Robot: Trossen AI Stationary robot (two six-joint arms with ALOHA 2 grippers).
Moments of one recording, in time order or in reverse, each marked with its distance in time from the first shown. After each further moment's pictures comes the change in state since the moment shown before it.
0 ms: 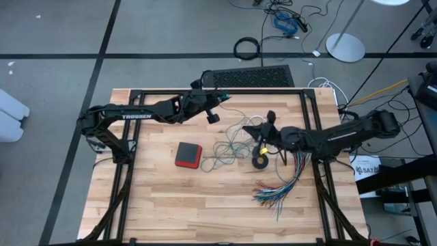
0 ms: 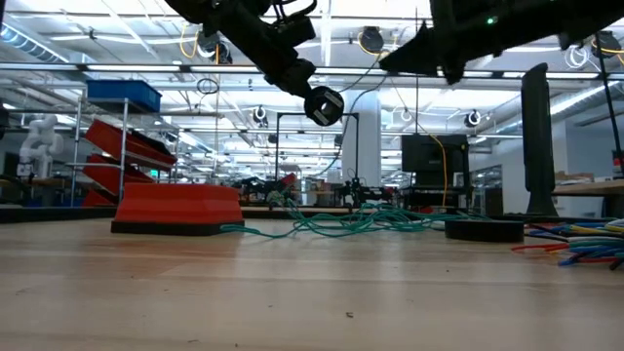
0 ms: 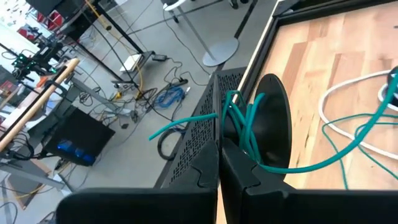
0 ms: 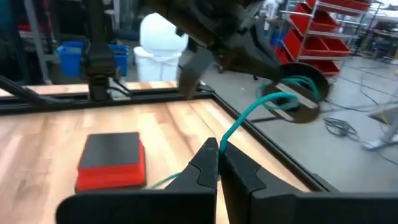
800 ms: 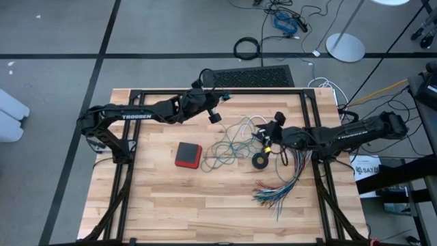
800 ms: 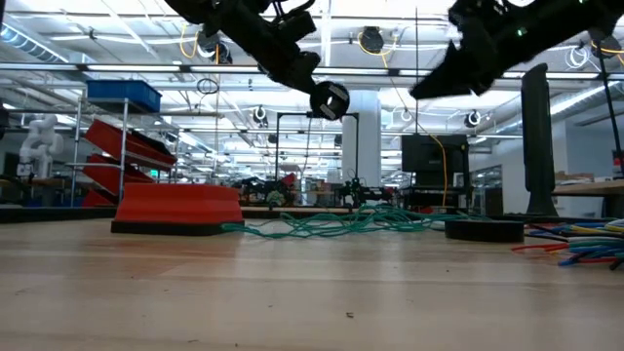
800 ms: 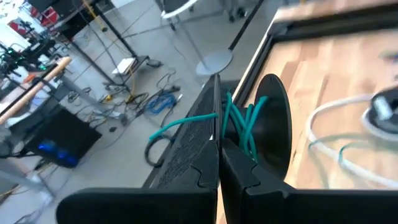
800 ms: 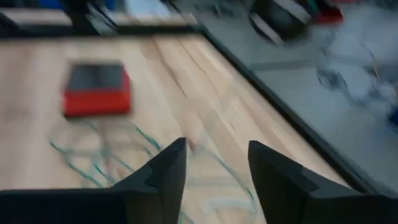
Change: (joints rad) left arm -0.007 0.000 -0.001 0.050 0.048 -0.080; right arm -0.003 -0.146 -0.001 -0.405 -0.004 0.093
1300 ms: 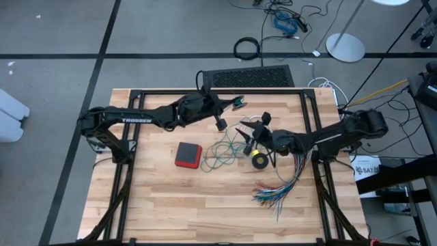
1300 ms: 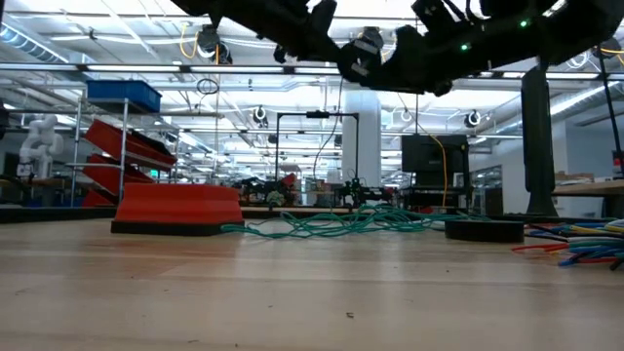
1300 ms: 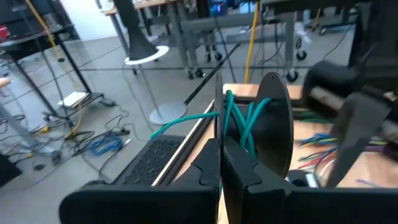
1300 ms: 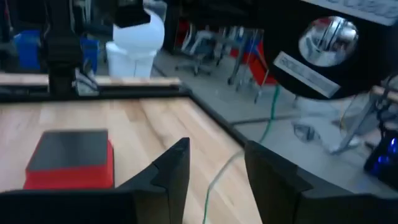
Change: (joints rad) left arm -0.080 0.000 0.000 0.193 0.136 -0.166; right arm -0.006 0.376 0.000 0.692 0.101 -0.198
